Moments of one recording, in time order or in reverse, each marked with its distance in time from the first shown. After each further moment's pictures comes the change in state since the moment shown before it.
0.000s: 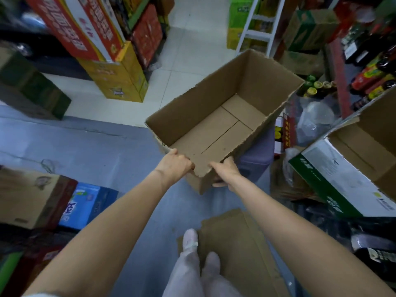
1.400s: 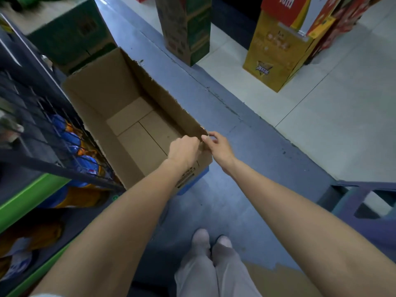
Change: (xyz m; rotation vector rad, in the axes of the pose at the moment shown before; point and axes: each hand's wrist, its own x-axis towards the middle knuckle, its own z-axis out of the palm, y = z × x) left_hand -0.264 -0.313 0.373 -0.715 0.016 -1.013; right_hand 0.022 -0.022 0.608 -0.556 -0.529 -0.537
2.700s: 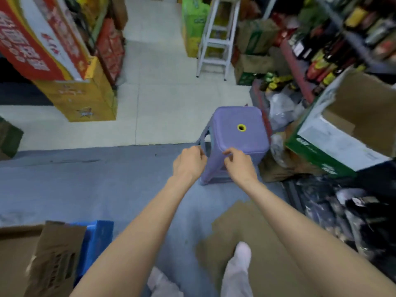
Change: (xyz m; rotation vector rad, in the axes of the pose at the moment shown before) left_hand -0.174 0.434 -0.072 -0.265 -0.197 0.653; right_hand -0.368 0.116 -0.336 -0.108 0.914 0.456
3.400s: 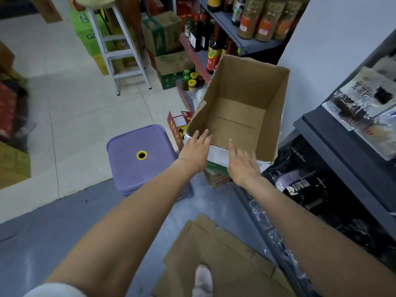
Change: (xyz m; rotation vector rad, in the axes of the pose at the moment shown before) left_hand 0.153 0.385 0.262 0.792 -0.212 0.668; right_hand 0.164 0.341 -0.257 -0.468 0.000 0.134
